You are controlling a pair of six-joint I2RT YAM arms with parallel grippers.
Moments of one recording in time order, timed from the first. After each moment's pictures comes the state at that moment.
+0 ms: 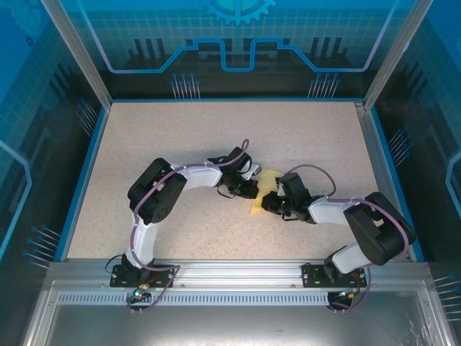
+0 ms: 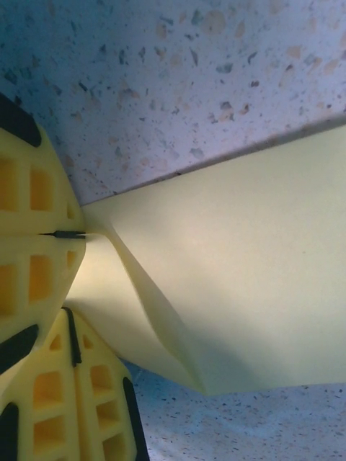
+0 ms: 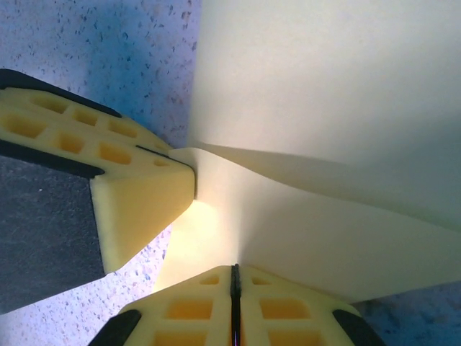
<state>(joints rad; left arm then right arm) -0.67 2.07 1.28 -0.31 0.47 -0.37 0.50 1.49 0.46 0.15 -0.29 0.79</state>
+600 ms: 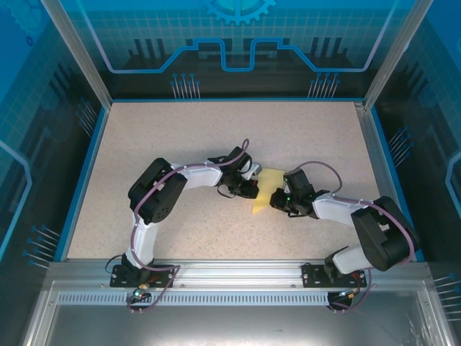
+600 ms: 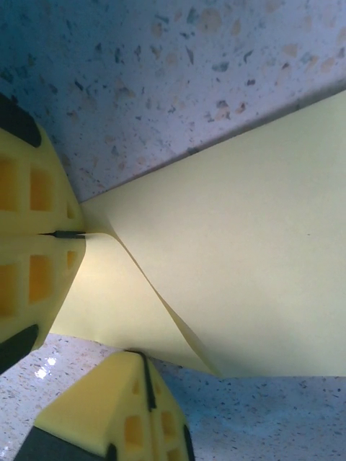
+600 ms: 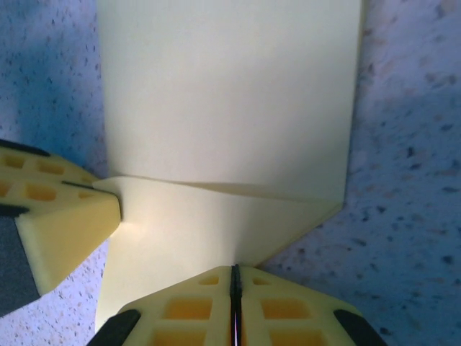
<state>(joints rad) -0.67 2.08 1.28 -0.32 0.47 -0.37 0.44 1.44 0.52 -0.06 -0.20 0.75</state>
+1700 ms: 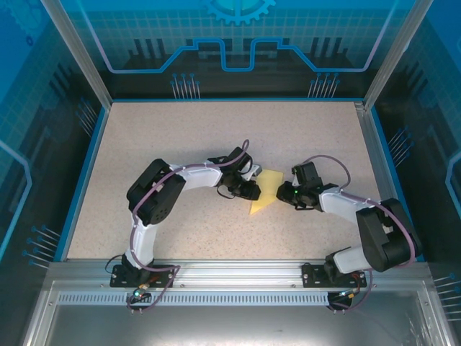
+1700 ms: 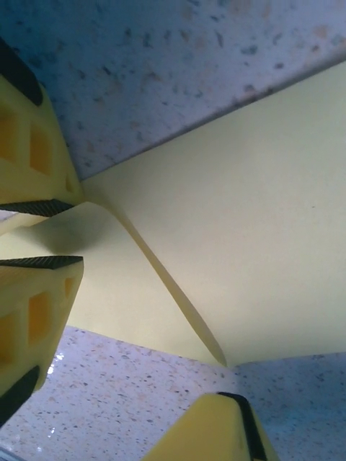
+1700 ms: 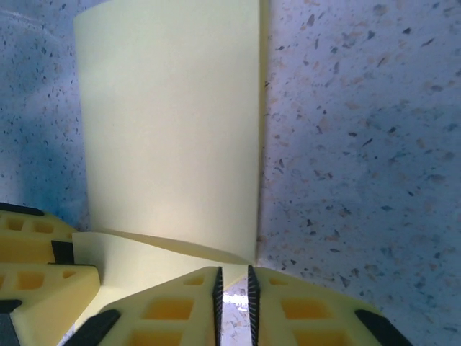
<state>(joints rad) -0.68 2.04 1.28 -0.36 0.47 -0.38 0.32 1.42 0.57 -0.15 -0.22 0.66</state>
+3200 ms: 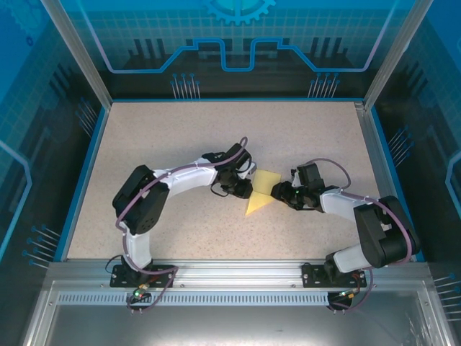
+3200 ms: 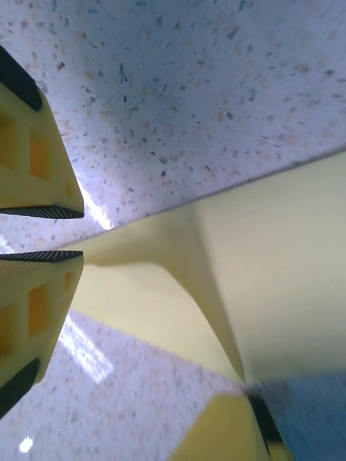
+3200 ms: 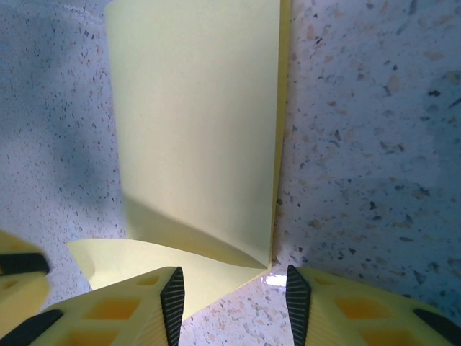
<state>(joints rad) -0.71 1.88 1.31 -0.59 0.26 -0.32 0.29 1.45 0.54 -0.06 -0.40 0.74</state>
